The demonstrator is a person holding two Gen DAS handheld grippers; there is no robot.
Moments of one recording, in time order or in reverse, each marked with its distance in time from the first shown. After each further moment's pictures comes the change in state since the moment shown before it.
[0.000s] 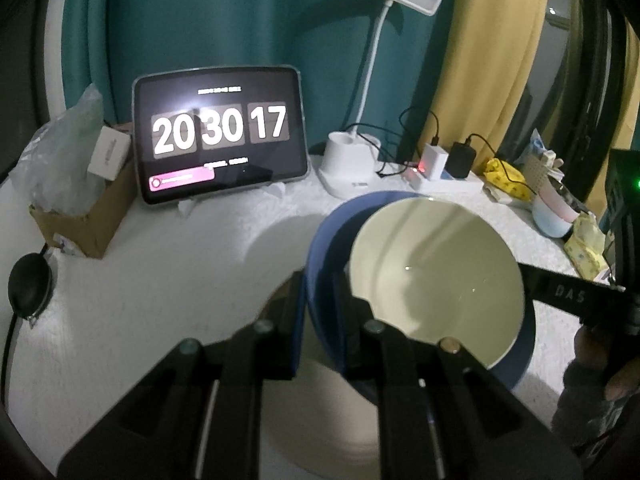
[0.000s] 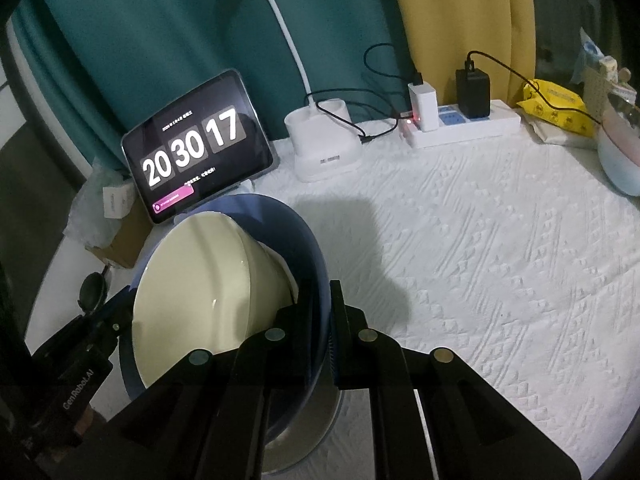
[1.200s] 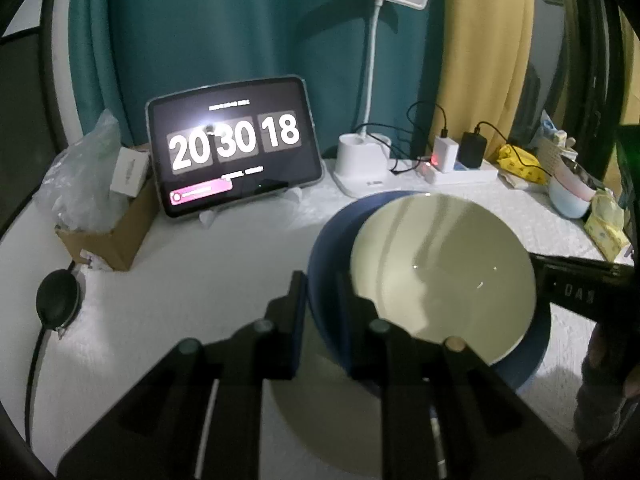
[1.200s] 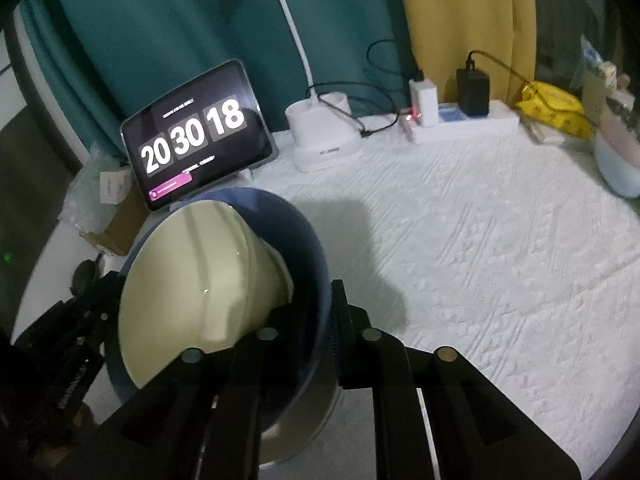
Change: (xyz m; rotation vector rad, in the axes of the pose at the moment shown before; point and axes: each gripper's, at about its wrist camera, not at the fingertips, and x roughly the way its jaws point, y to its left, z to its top) left arm -0.010 -0.009 -0.009 0.083 -0.030 0.103; right arm -0.003 0.005 -0.010 -0.062 -0.014 -0.041
